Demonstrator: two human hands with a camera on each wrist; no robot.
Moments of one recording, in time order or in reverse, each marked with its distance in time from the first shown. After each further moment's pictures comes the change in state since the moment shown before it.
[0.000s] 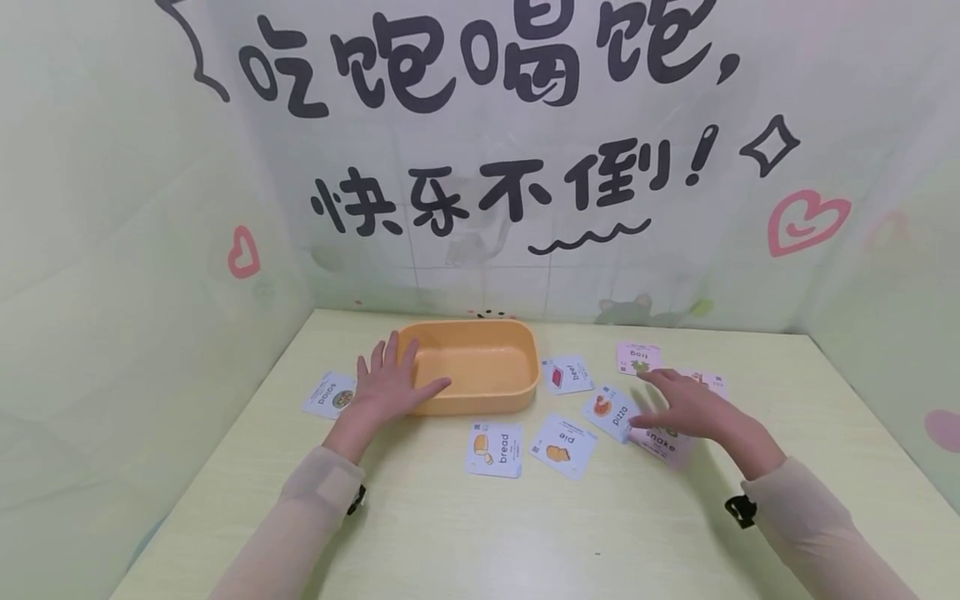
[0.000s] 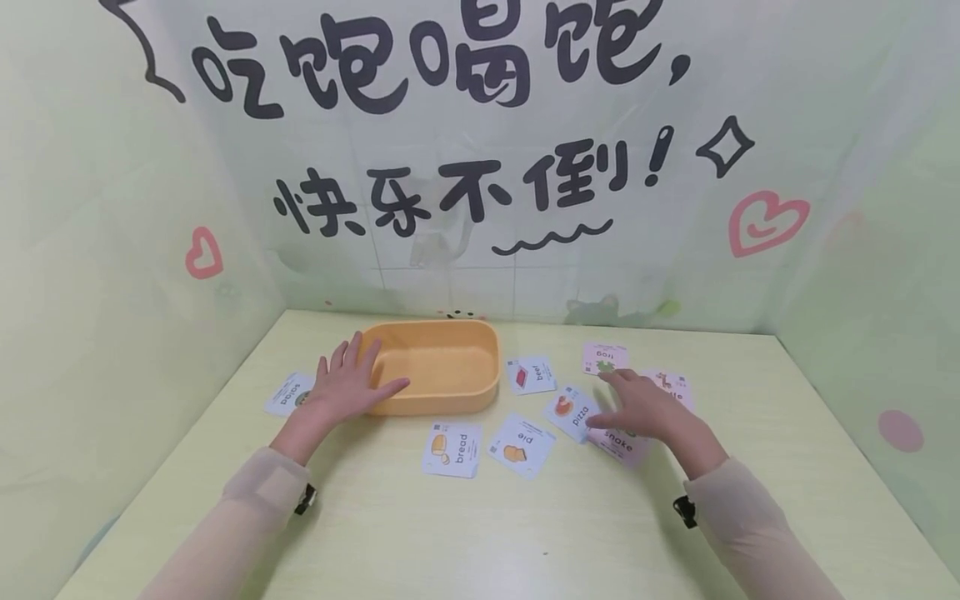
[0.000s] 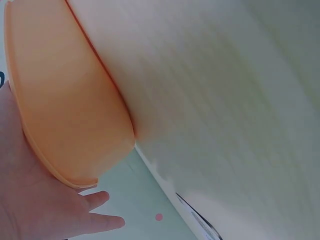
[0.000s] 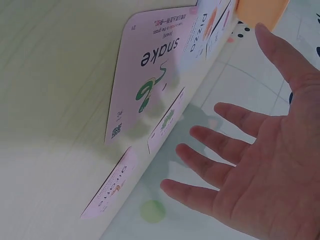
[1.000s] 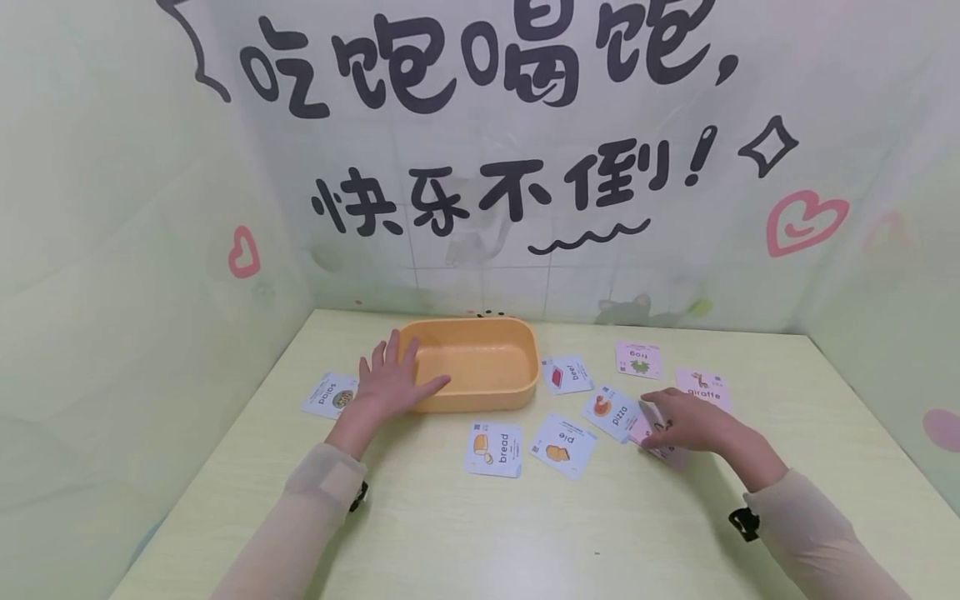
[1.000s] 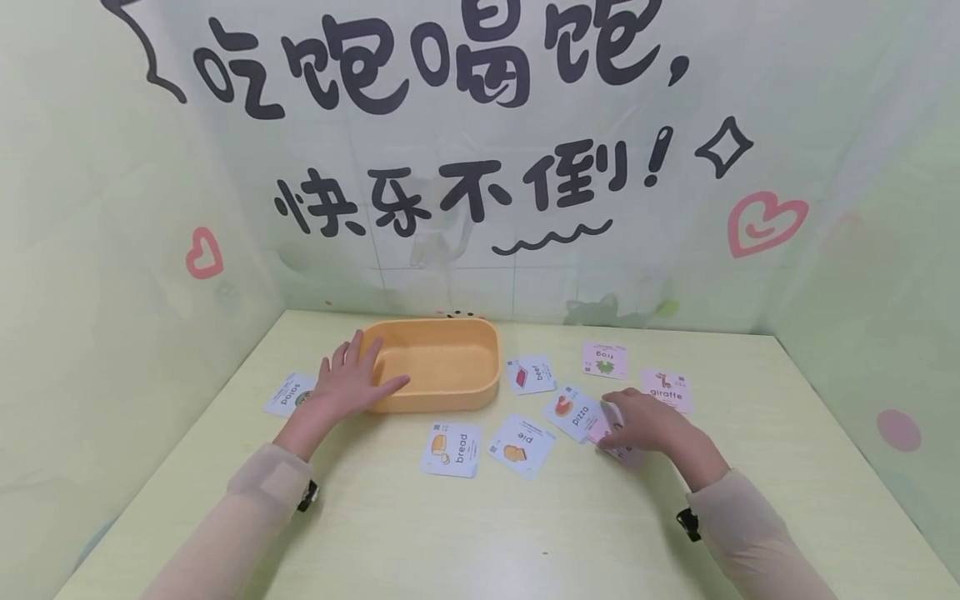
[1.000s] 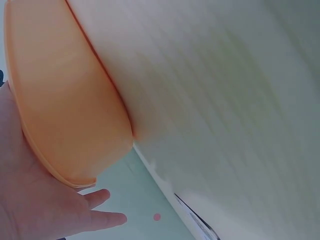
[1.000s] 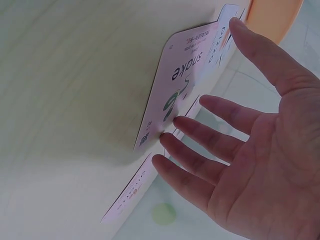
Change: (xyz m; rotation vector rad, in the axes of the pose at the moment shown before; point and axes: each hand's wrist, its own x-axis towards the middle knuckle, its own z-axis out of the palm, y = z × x) left_hand 0.002 0.000 0.000 -0.037 -0.013 -0.002; right_hand -0.011 0.004 0.013 -0.053 -0.075 -0.013
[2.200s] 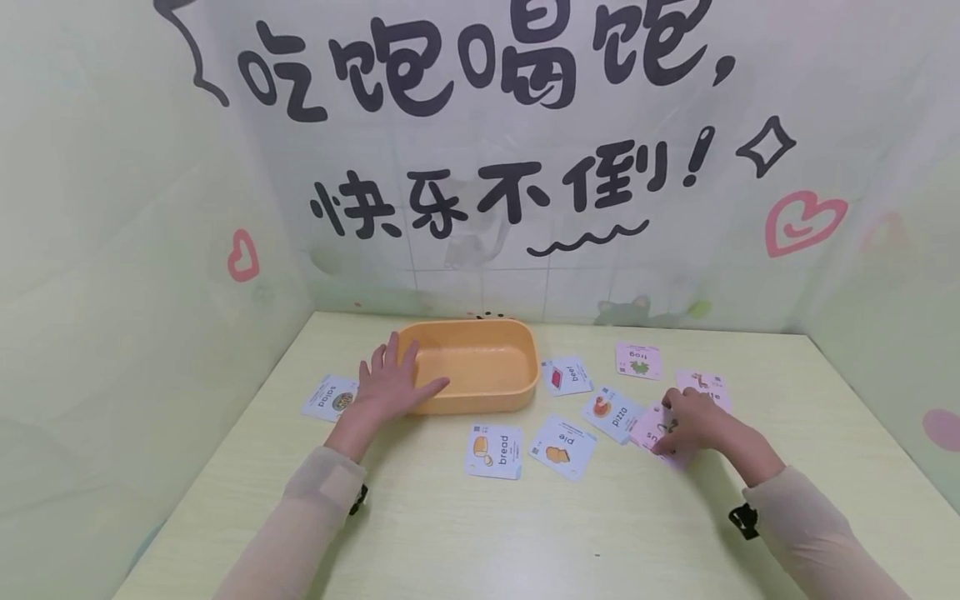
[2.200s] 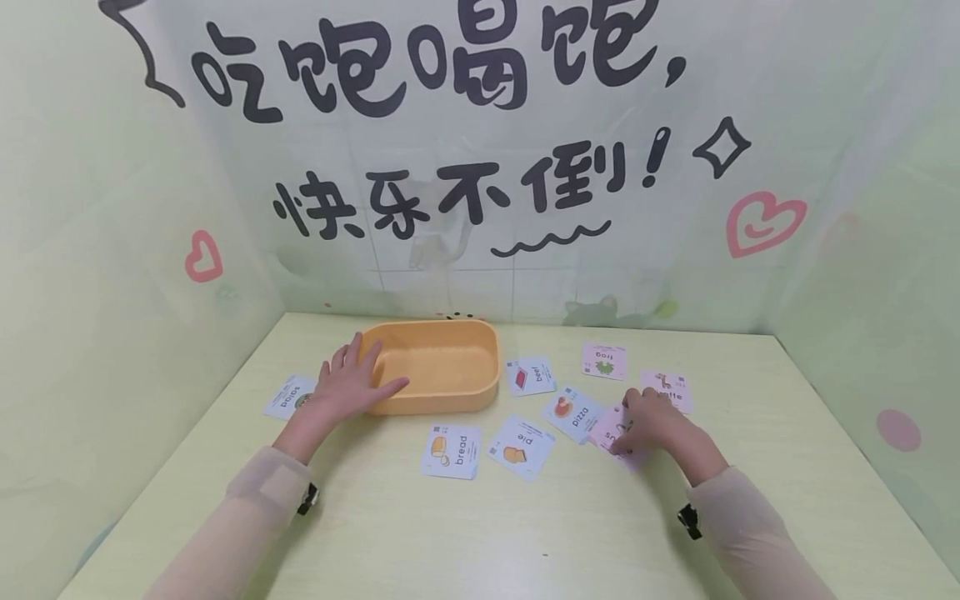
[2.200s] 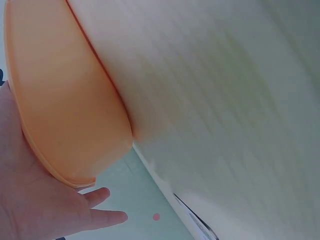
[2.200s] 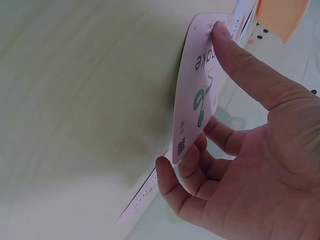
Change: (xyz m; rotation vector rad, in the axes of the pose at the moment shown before) left_hand 0.001 0.000 0.001 -0.013 -0.010 0.002; right_hand 0.005 0.011 -0.002 -0.005 -0.020 0.174
